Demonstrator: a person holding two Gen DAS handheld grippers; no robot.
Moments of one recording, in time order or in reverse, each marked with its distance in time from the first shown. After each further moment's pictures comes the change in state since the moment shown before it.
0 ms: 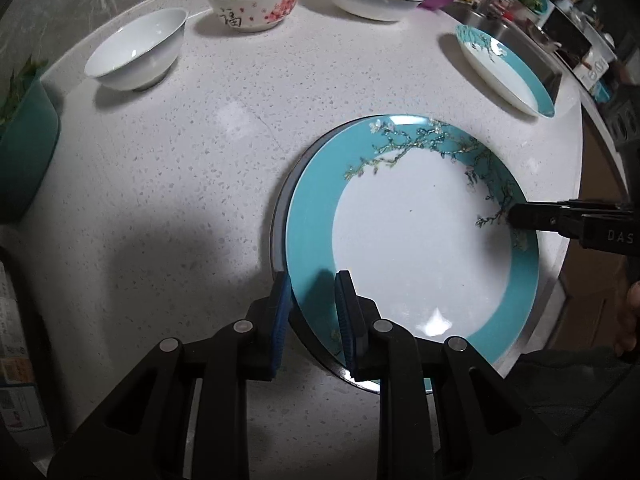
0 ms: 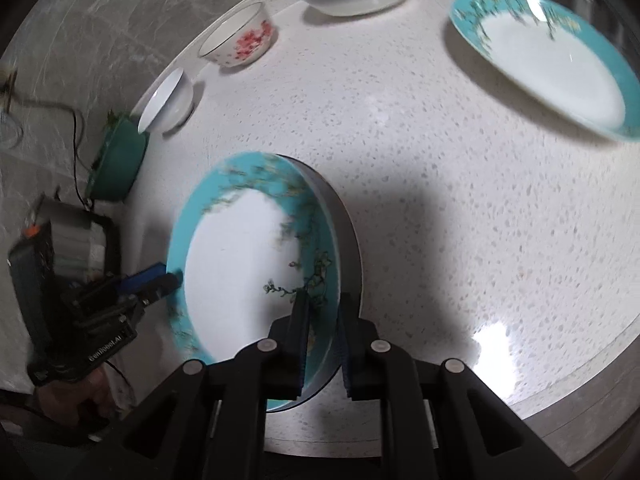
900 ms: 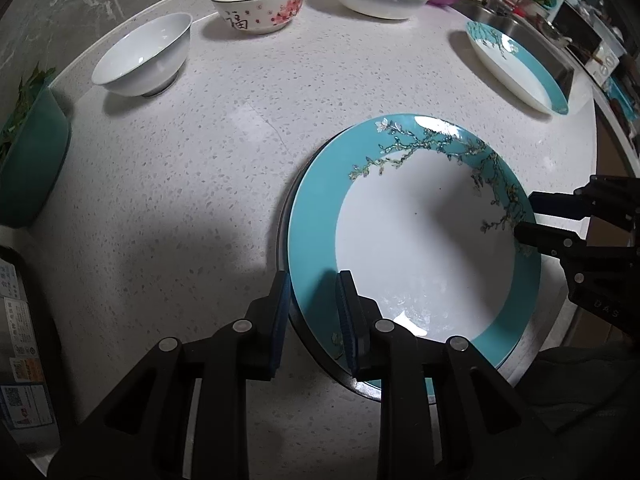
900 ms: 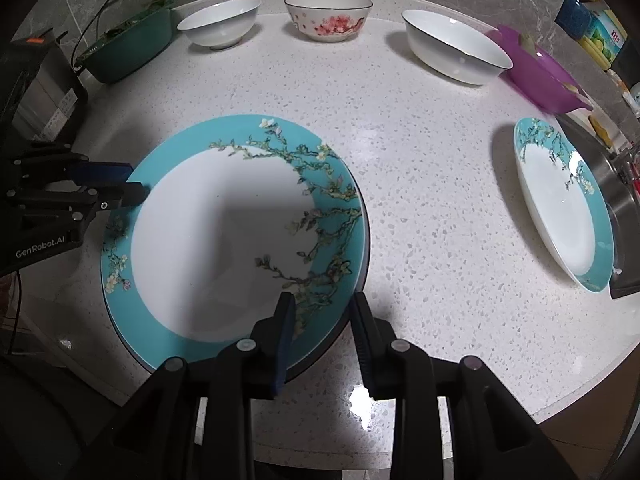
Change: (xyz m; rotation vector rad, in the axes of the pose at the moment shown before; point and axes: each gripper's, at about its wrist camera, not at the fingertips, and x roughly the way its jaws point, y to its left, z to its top) left arm 0.004 -0.001 0.006 -0.013 -0.013 0.056; right arm 0.014 0.046 -0.010 -0.457 -0.027 -0.316
